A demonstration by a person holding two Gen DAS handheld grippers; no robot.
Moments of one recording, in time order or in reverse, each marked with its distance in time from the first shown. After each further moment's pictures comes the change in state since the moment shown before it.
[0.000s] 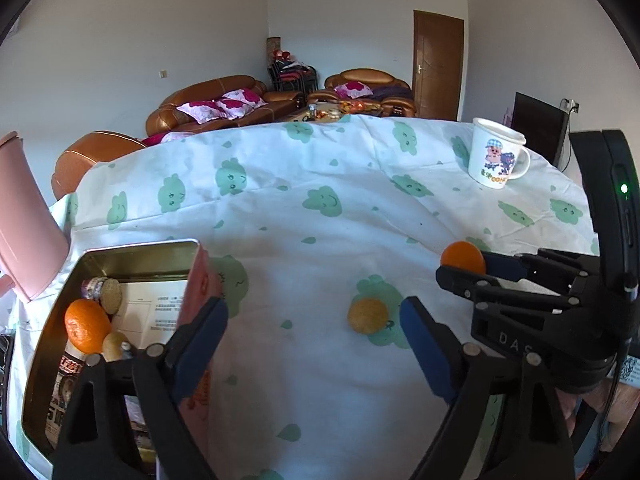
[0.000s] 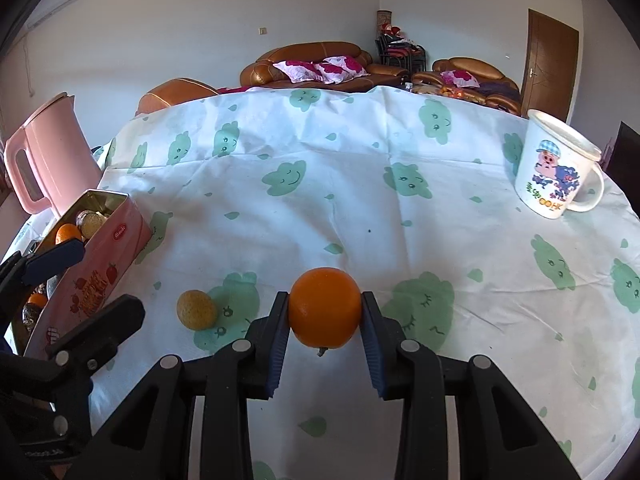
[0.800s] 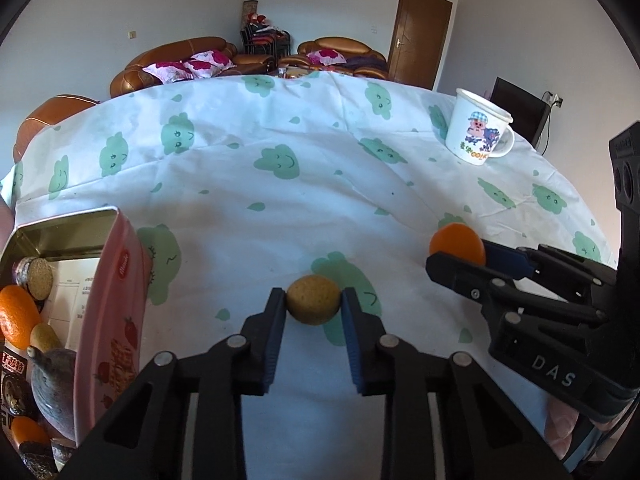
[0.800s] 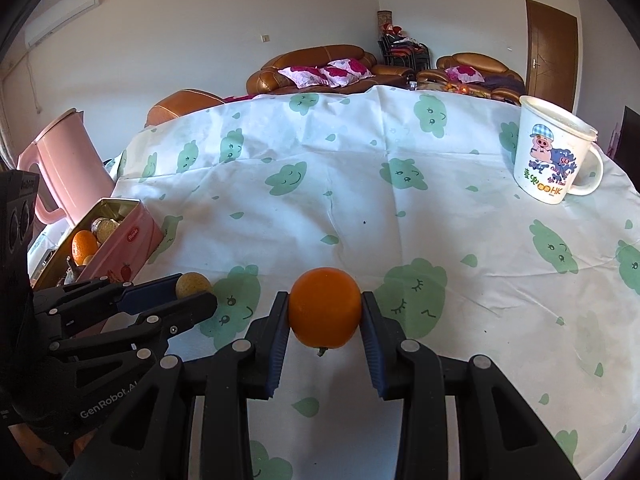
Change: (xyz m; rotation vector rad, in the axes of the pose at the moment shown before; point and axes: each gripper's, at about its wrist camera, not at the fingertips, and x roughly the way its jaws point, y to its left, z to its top) left arm 0.033 -0.009 0.001 -0.038 0.113 -0.128; right arm -0.007 -0.009 -0.003 0.017 -0.026 0.083
